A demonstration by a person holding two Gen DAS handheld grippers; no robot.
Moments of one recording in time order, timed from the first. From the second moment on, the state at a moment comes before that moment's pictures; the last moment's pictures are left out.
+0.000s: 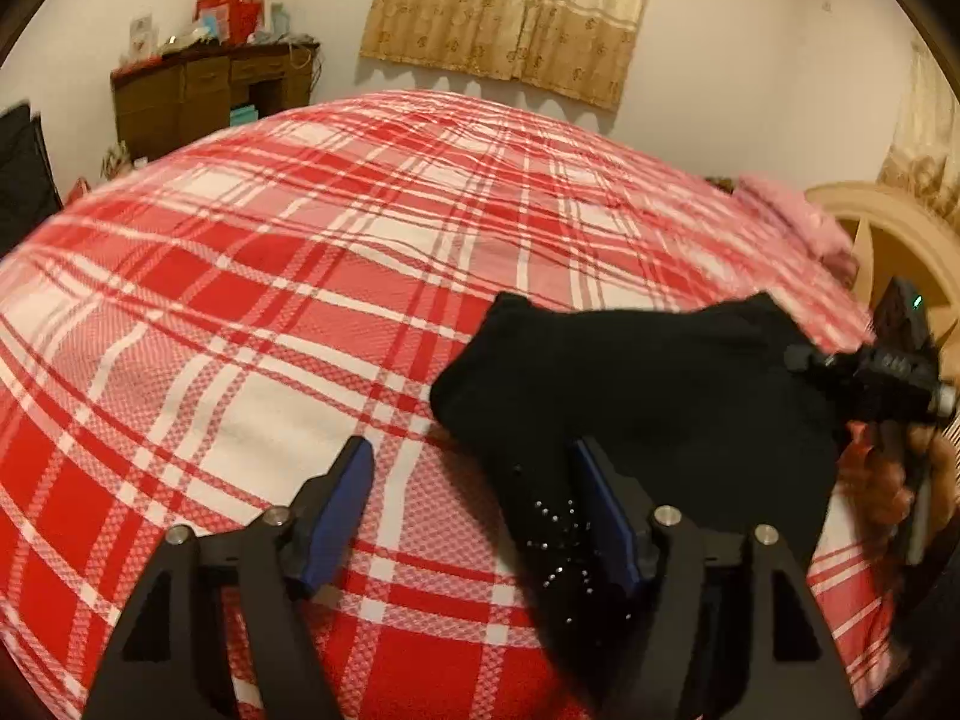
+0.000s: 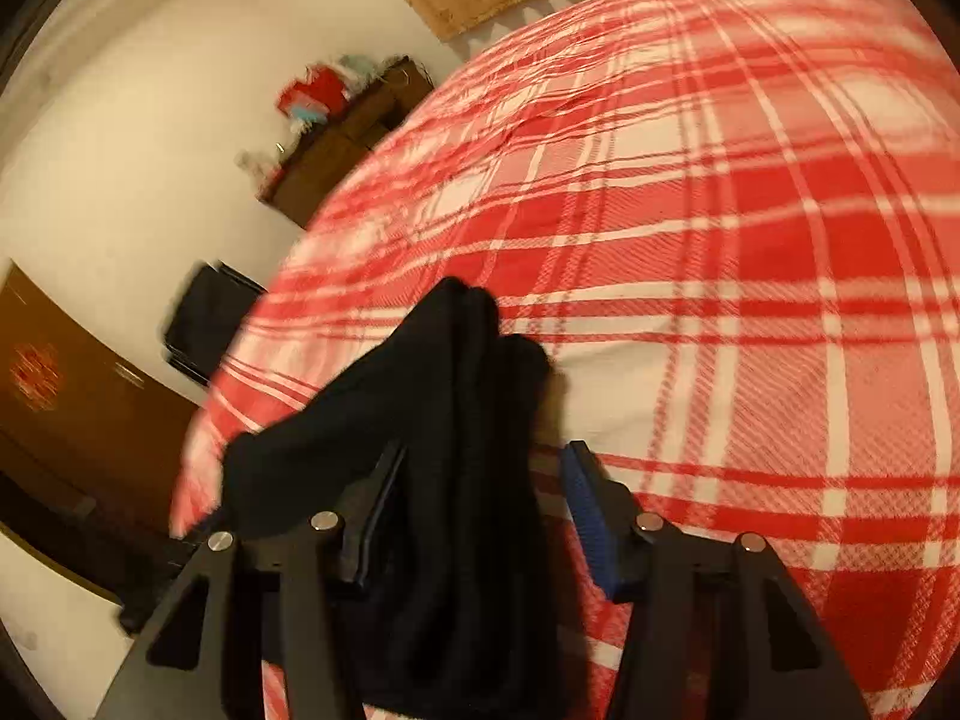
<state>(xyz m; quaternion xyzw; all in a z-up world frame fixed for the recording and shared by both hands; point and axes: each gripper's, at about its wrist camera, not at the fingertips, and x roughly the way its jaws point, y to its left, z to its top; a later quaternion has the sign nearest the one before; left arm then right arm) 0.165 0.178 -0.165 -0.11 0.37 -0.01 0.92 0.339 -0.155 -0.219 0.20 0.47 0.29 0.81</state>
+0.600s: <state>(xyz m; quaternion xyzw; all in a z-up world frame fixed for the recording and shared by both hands) 0.131 0.159 -0.172 -0.05 0.37 0.02 0.93 0.276 -0.182 -0.211 0.17 0.43 0.23 0.85</state>
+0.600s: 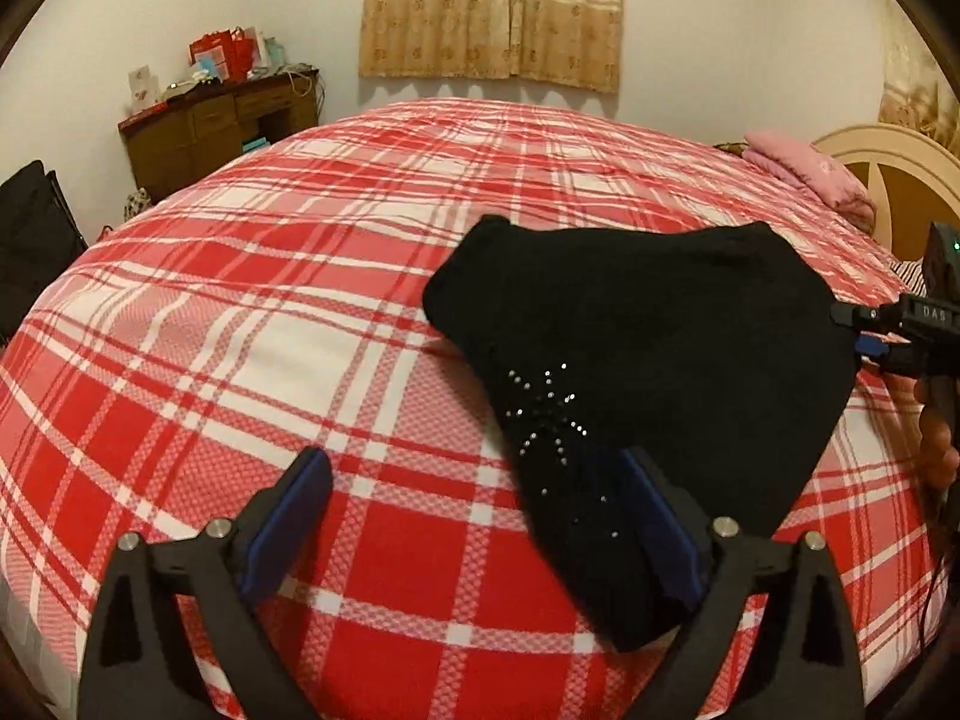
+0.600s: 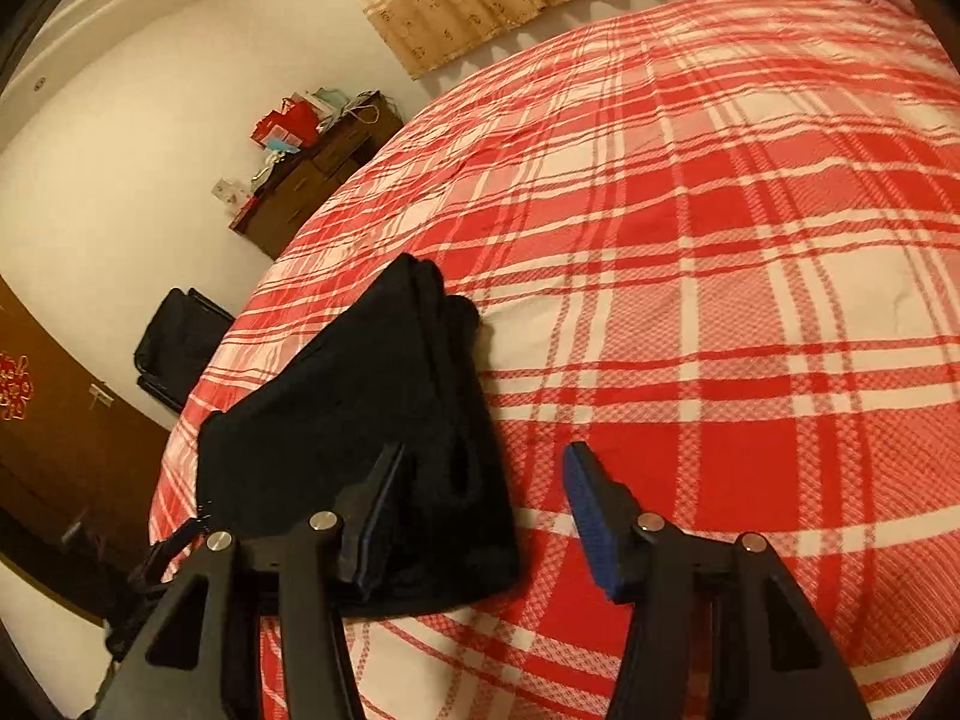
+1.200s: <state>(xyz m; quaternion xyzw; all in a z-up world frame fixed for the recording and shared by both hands) 0.092 0.147 -0.134 -0.04 0.37 0.02 0.93 0.197 -0.206 -0.148 0.11 0.38 0.15 0.91</state>
